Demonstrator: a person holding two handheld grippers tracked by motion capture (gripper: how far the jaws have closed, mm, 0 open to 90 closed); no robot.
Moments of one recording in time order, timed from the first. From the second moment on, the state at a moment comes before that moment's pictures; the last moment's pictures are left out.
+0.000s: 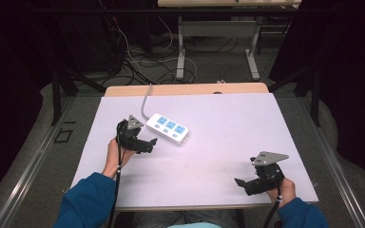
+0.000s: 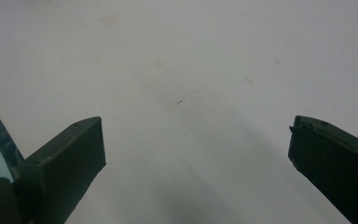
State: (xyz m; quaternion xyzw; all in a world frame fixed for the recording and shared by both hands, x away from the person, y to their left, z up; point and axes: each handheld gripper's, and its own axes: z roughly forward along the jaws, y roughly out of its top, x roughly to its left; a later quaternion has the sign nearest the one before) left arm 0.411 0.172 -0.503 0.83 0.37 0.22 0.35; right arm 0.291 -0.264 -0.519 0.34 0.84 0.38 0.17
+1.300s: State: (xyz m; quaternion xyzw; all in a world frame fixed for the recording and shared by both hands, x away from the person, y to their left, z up) left arm 0.449 0.129 -0.513 0.83 0.38 0.20 0.37; right arm 0.292 -0.264 -0.520 0.34 0.85 0.38 0.16
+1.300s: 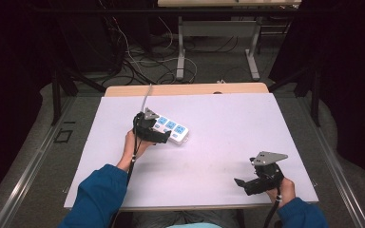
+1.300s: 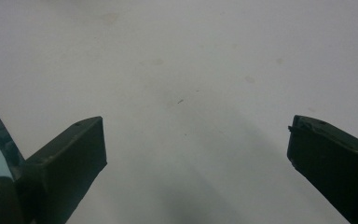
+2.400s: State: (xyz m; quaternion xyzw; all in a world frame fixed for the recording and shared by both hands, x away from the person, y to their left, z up) left arm 0.452 0.109 -0.529 0.83 0.34 0.15 0.41; right arm 0.292 -0.263 -0.521 0.34 0.85 0.38 0.16
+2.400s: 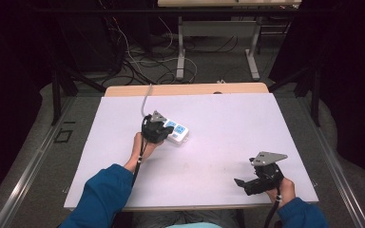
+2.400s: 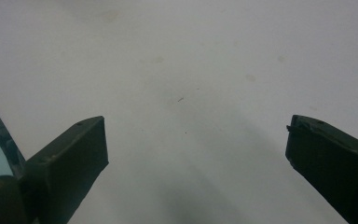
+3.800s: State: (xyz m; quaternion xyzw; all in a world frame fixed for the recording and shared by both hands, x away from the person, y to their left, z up) left arm 0.451 0.102 -0.545 0.84 0.32 0.16 0.40; right arm 0.291 -0.263 -0.520 0.34 0.85 0.37 0.16
